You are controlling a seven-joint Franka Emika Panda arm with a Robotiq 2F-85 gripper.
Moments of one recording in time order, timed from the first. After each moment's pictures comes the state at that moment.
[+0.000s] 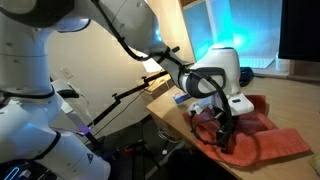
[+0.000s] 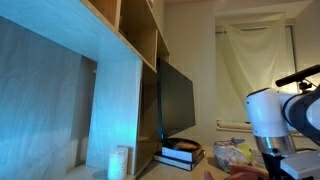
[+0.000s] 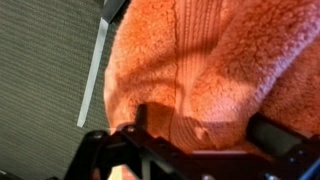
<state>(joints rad) 0.04 0.64 -0.12 -2.04 -0.14 2.50 0.89</state>
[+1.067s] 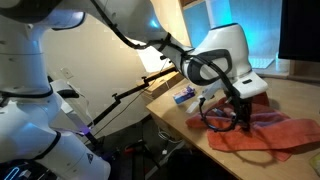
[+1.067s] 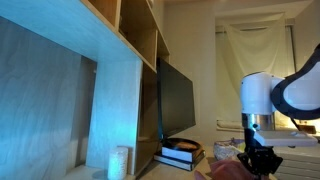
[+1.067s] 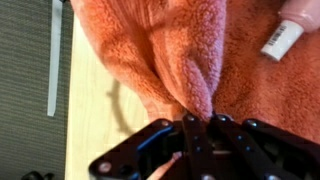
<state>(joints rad) 0.05 0.58 -0.15 -2.00 -0.04 2.61 0.87</state>
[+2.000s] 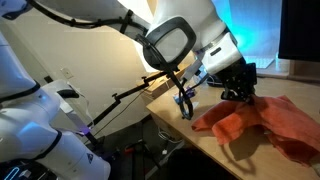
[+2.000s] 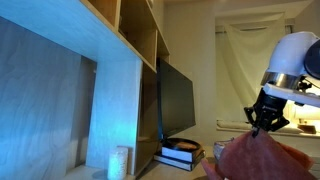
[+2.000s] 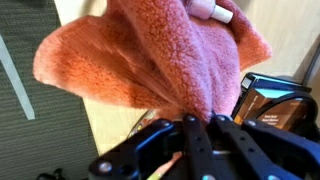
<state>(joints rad) 0.12 0.21 -0.28 -2.30 -0.04 2.88 1.08</state>
